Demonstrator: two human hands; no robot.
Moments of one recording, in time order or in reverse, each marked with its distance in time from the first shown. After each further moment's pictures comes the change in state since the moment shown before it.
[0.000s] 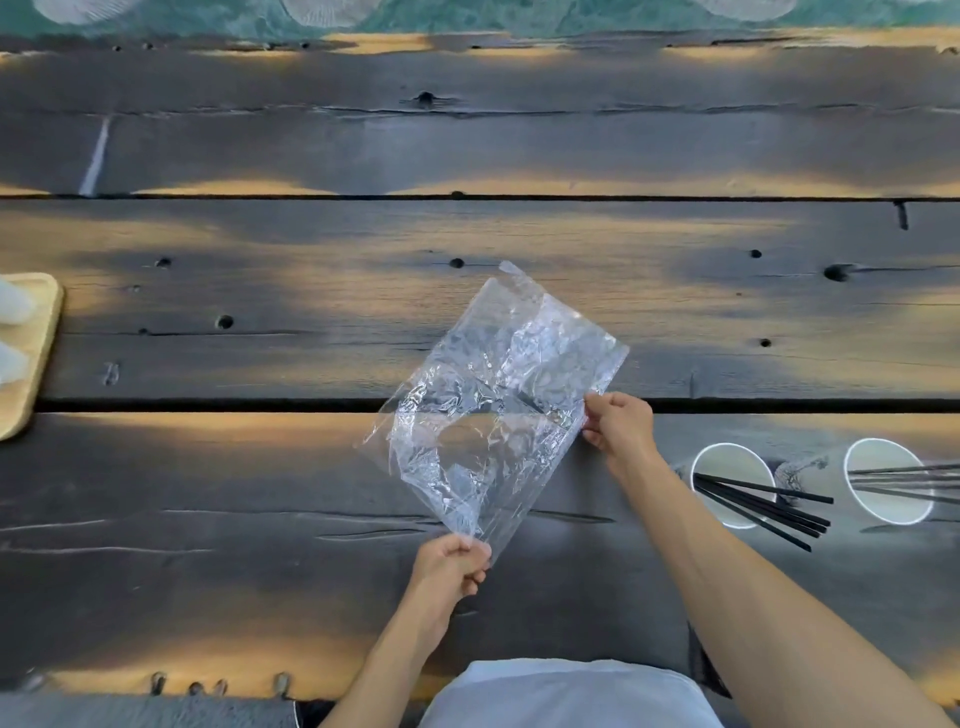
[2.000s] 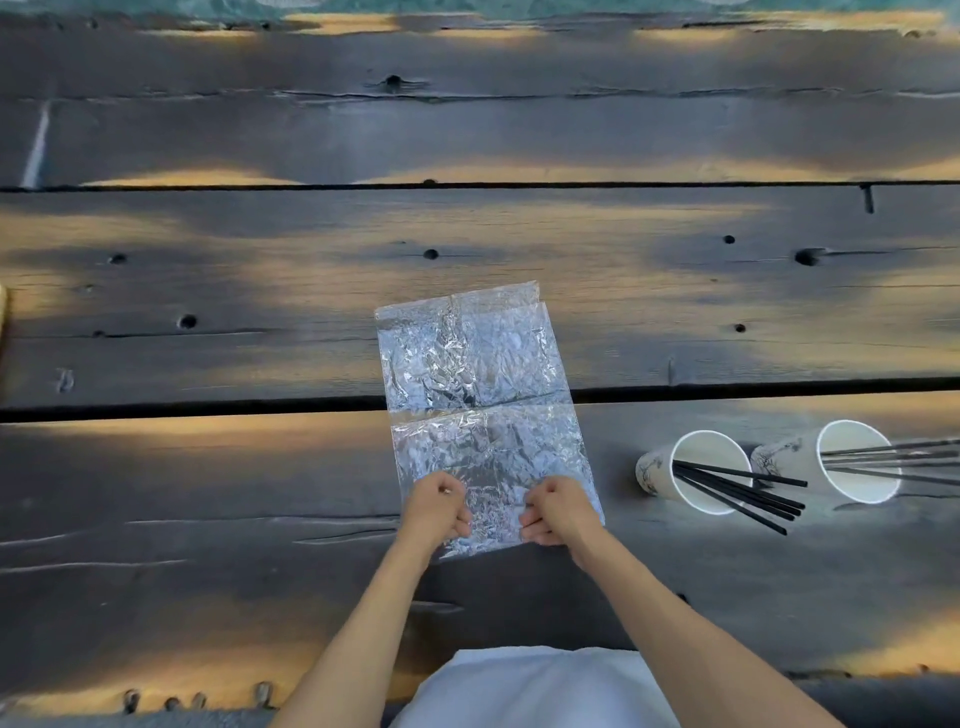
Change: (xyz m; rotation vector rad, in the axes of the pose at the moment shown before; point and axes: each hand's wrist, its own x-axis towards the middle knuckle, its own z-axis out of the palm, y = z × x) left_hand 0.030 0.064 0.019 0.454 0.052 0.057; right_hand -0.049 0.089 -0.004 -0.476 -0.256 0.230
